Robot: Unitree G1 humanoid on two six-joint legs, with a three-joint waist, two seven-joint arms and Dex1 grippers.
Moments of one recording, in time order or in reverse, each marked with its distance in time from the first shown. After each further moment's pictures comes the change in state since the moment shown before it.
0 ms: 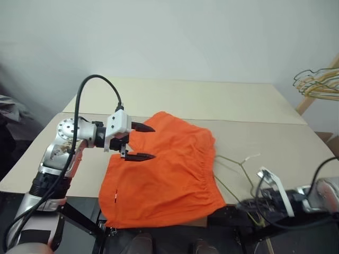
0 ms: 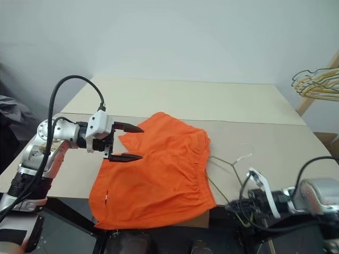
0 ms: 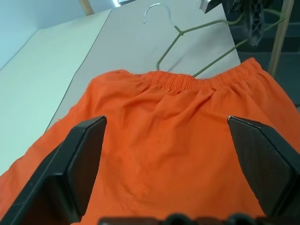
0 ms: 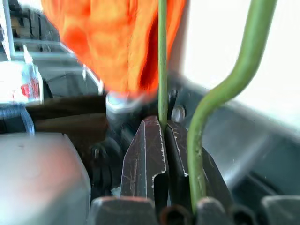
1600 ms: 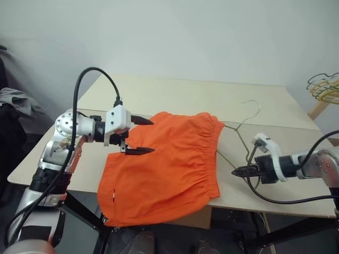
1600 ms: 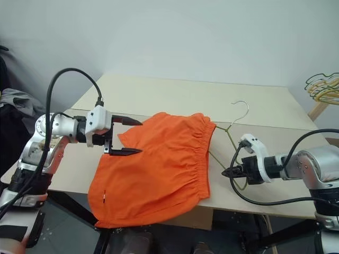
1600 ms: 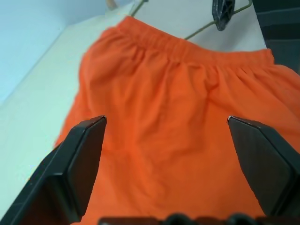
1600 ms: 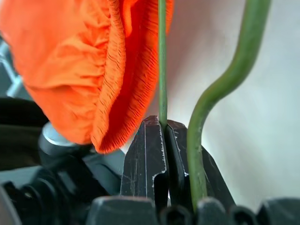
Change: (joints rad) left arm -0.082 -0.015 0.000 0.095 0.045 -0.116 0.031; right arm -0.235 -0.069 -0.006 -0.258 -0.075 -0.003 -0.185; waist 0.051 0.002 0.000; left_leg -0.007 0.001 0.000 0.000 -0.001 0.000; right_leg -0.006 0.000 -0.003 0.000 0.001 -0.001
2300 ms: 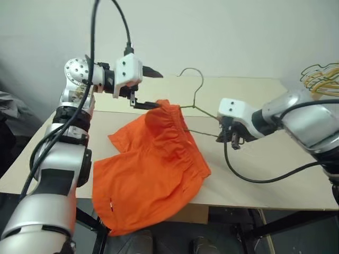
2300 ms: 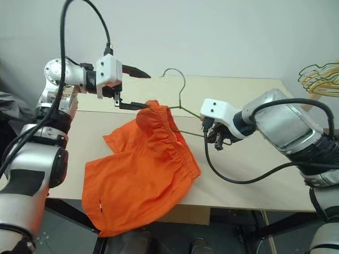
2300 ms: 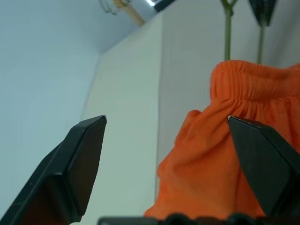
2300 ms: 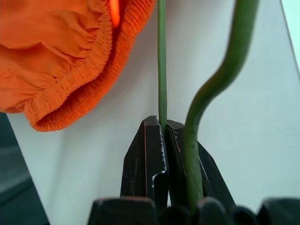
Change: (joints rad) left arm -0.654 -0.163 -0.060 0.911 0.227 -0.547 -0.183; right arm -0.591 -0.050 0.611 -0.066 -0.464 -0.409 0.288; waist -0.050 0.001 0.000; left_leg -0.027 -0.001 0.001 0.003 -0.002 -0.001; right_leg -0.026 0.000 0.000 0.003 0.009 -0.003
